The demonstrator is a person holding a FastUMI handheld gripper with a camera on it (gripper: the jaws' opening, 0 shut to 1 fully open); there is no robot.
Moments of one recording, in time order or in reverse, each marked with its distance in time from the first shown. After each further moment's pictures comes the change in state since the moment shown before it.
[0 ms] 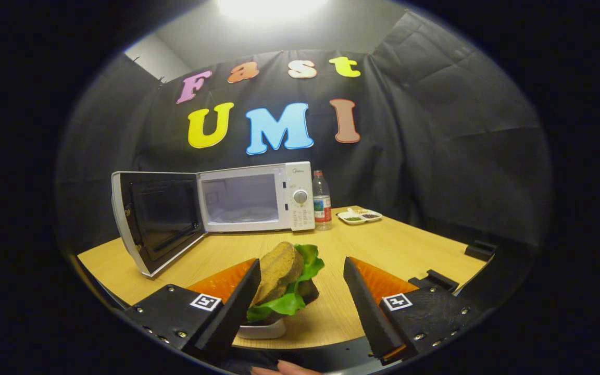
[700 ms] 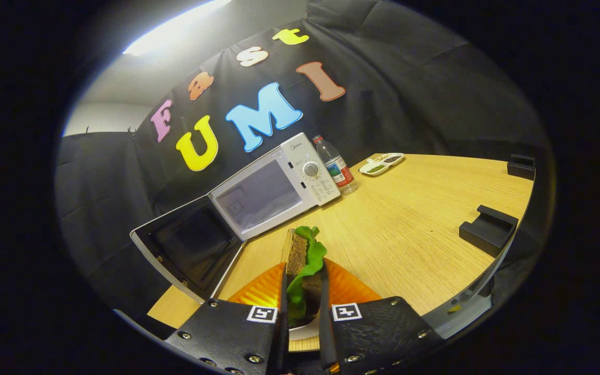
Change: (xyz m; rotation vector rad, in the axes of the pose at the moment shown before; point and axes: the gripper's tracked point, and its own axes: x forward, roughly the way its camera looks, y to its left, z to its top) arm 0.022 0.028 -0.008 0.368 0.139 0.184
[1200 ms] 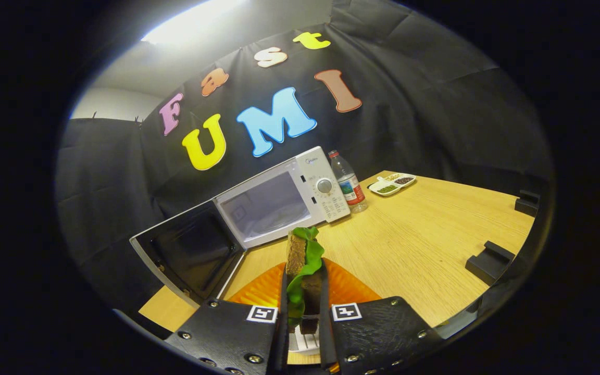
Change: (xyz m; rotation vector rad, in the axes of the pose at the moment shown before) arm 0.023 0.031 0.040 -0.098 -0.044 -0.004
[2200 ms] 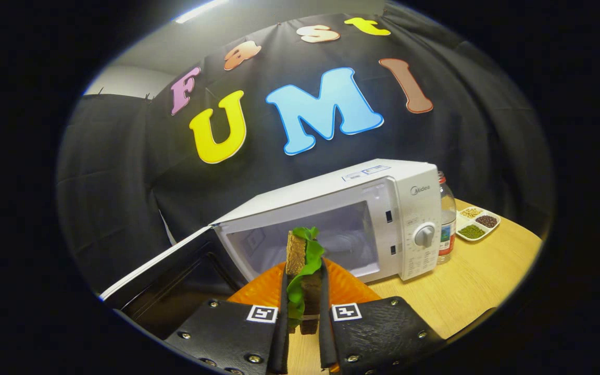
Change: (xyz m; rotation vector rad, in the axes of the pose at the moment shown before) arm 0.251 0.116 0.059 -0.111 0.042 0.076
